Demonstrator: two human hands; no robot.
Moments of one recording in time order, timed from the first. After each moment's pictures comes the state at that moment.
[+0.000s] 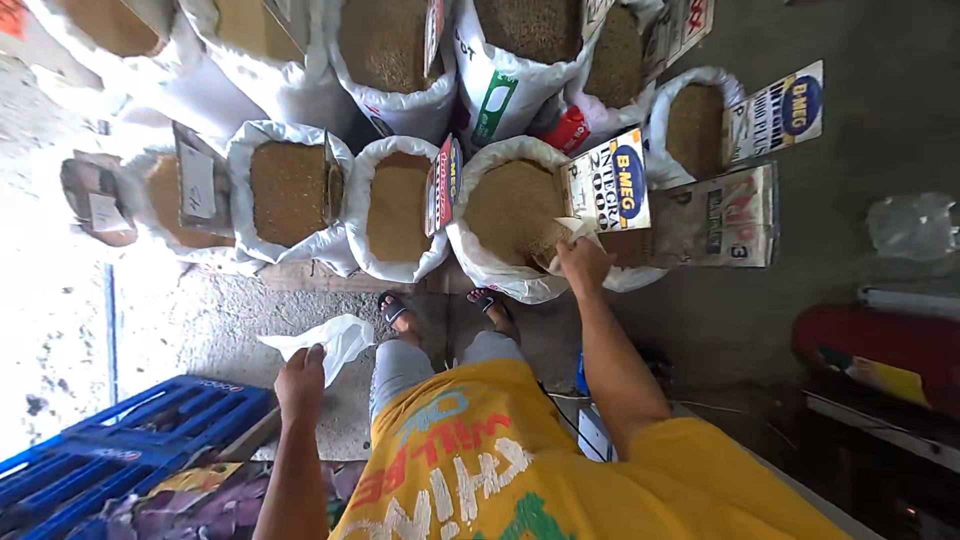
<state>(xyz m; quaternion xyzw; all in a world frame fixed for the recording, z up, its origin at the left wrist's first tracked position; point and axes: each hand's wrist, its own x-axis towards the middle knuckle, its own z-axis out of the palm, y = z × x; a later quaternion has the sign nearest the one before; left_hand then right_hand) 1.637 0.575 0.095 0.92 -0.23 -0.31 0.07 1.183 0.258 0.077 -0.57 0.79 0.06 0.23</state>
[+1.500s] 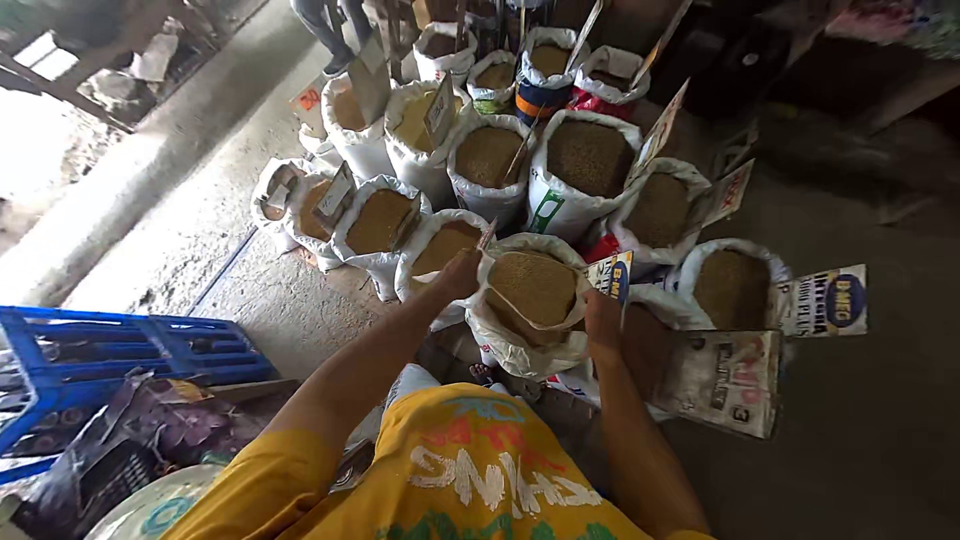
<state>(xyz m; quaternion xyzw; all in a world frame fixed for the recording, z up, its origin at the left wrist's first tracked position) 1.412 0.293 0.211 0.76 -0.57 -0.29 0.11 1.130 0.193 0.161 -0.62 0.63 -0.20 0.41</state>
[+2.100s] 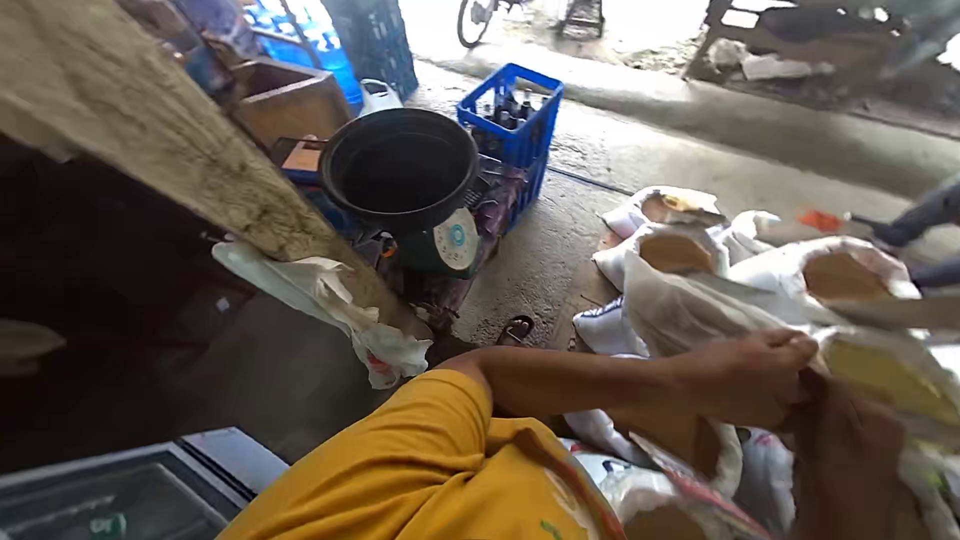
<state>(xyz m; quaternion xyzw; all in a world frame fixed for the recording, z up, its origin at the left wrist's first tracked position) 1.477 0.500 0.366 0.82 -0.26 0.01 0.51 1.473 0.335 0.350 -0.89 -0.04 -0.08 0.44</state>
